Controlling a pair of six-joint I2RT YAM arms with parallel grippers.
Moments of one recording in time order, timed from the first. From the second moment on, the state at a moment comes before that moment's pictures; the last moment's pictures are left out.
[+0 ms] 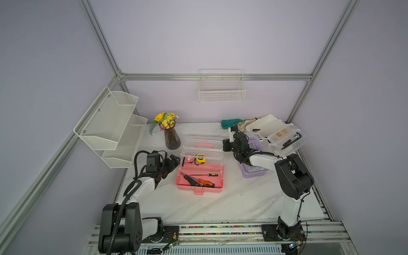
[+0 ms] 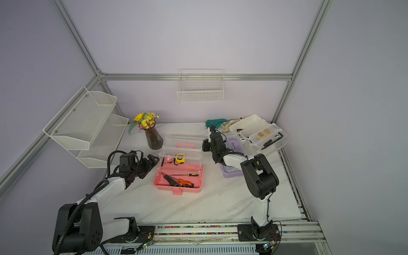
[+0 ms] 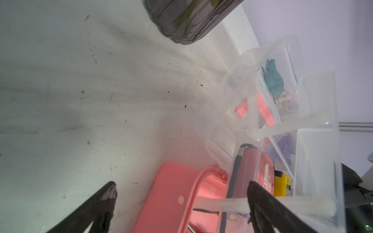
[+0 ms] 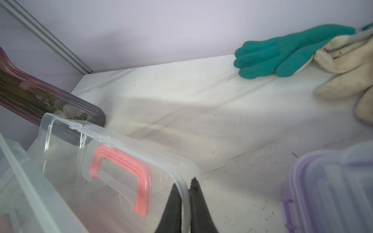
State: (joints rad) left arm 0.04 1.25 0.59 -0.09 0.33 -0.77; right arm 0.48 1.89 1.16 0.32 -0.02 0.37
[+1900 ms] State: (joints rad) left arm -0.02 0.98 0.59 -0.30 0.42 -0.90; right arm 0.71 1.58 0.53 1.14 0.29 -0.17
